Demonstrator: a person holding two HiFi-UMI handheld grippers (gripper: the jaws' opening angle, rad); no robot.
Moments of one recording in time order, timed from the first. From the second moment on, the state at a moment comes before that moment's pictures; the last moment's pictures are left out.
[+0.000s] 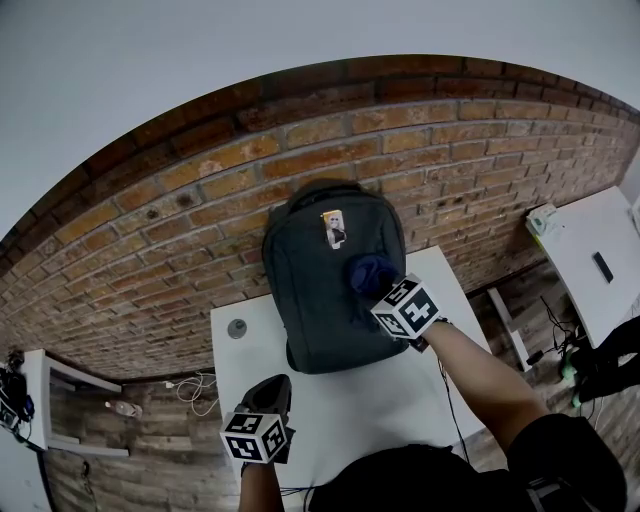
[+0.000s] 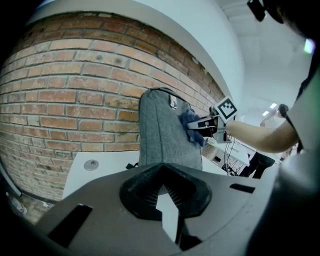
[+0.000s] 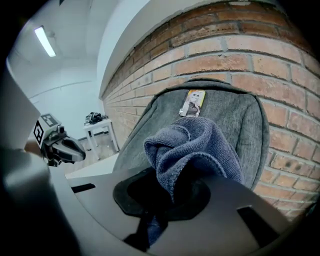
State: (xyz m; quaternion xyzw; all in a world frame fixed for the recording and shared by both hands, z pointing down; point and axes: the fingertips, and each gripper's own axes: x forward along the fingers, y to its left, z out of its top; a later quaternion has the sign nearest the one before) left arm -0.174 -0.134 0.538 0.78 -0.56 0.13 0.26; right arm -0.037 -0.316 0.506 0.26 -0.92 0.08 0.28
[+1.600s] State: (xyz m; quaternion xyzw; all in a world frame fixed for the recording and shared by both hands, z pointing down) left arm -0.169 -0.127 0.541 0.78 -0.54 0.14 0.26; right arm 0.006 -0.200 0.627 0.19 -0.91 0.01 0.37
